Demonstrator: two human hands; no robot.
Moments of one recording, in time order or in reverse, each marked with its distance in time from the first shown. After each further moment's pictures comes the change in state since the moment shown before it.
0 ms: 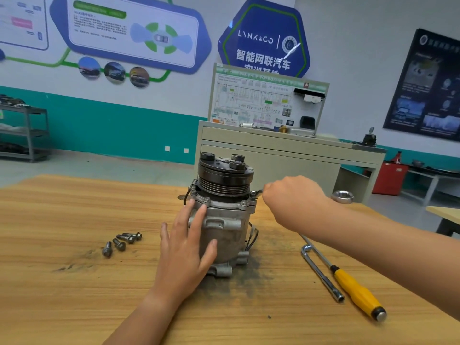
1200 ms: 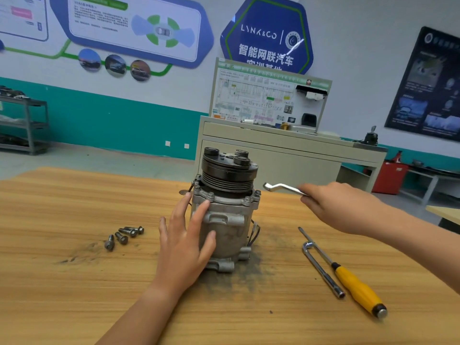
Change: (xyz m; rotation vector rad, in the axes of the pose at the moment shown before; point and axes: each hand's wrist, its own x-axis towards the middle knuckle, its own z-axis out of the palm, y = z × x) left_hand 0.002 -0.005 0.000 -0.036 0.035 -0.030; right_hand -0.025 0.046 0.041 0.377 0.060 0.125
